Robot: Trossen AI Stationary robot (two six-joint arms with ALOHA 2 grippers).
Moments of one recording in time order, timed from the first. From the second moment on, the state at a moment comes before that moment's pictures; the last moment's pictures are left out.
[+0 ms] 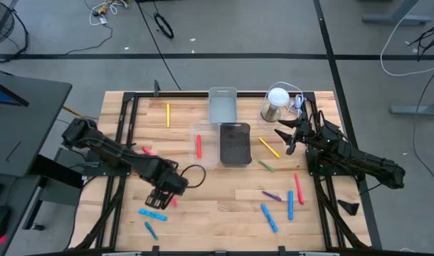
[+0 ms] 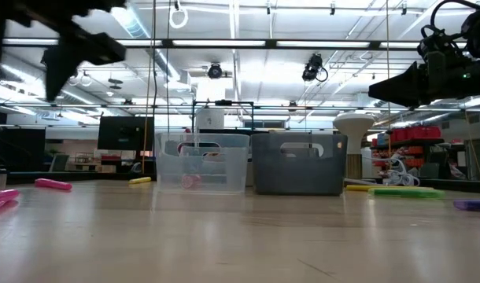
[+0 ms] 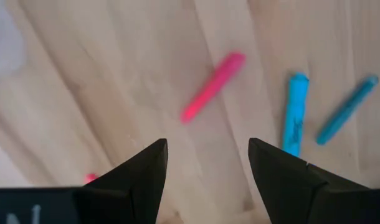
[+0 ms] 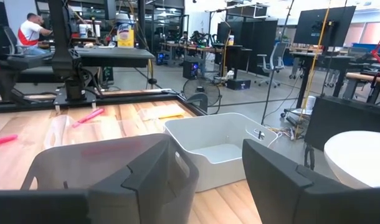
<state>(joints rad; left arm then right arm) -0.46 1.54 1.17 -1.10 0.06 -0.11 -0.40 0.03 0.02 0.01 0.01 -0.07</state>
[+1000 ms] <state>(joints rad) -0.89 1.39 0.82 -0.77 0.07 -0.59 -0.40 0.03 0.02 0.01 0.01 -0.07</state>
